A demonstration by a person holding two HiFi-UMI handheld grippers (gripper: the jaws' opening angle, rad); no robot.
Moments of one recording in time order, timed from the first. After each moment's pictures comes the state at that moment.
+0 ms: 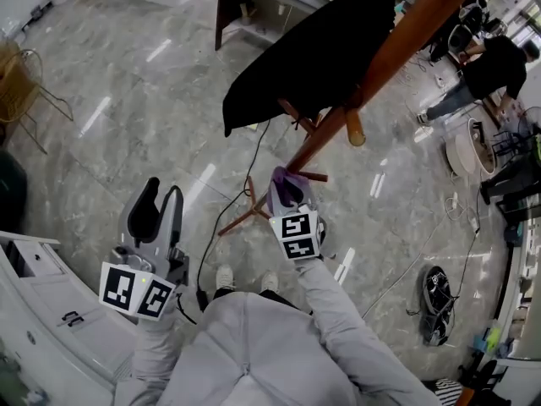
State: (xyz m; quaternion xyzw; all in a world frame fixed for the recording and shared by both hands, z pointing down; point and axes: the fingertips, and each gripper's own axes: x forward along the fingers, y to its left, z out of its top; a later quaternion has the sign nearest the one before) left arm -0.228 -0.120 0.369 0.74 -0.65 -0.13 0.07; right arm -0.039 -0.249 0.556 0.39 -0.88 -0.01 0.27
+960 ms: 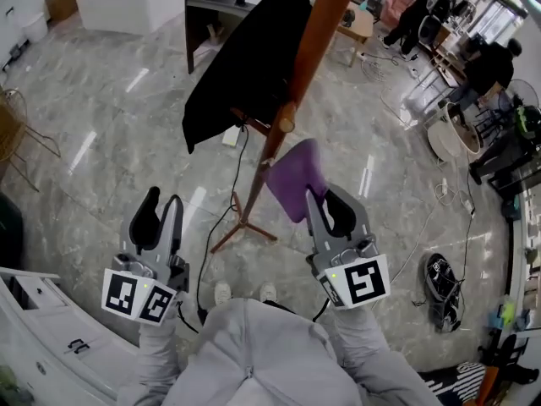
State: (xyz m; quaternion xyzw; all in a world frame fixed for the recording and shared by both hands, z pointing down) left arm -0.175 -0.131 0.348 0.78 -0.61 -0.14 0.06; right arm 0.051 -0.180 0.311 0.41 -0.90 -0.11 0.01
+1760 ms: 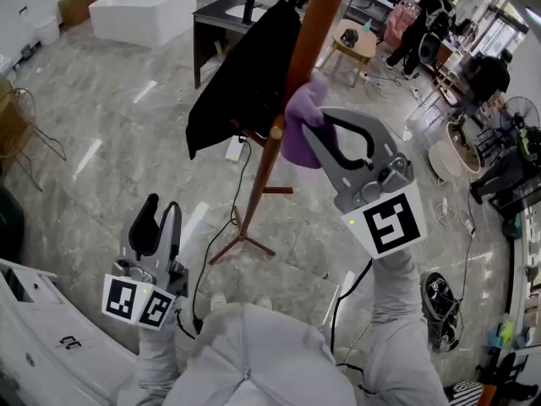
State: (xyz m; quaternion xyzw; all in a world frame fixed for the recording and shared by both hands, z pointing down) left arm -0.163 -0.114 0.327 0.76 -0.63 -0.16 0.03; right arm 0.010 -0.213 0.192 0.22 -0.87 -0.42 0.12
